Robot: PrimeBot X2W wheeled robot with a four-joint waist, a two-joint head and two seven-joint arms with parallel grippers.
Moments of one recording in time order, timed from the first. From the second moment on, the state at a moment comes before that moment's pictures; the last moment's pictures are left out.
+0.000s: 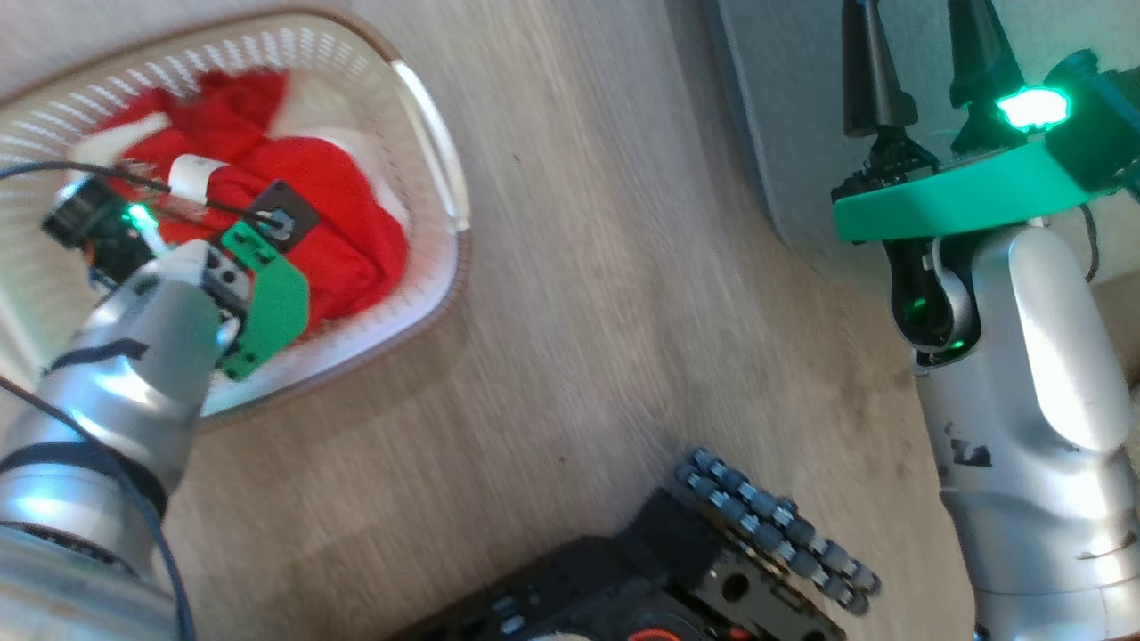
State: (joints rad) left arm -1.03 0.24 -0.73 1.30 0.10 -0.12 -0.07; right arm -0.64 -0.05 0.13 0.18 0.36 0.13 -0.26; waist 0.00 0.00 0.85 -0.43
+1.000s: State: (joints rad) left arm -0.68 0.04 -0.54 0.98 -0.31 -0.08 -0.25; right arm -0.37 -0.14 0.10 0.36 0.29 0.13 -0.26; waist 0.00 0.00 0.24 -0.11
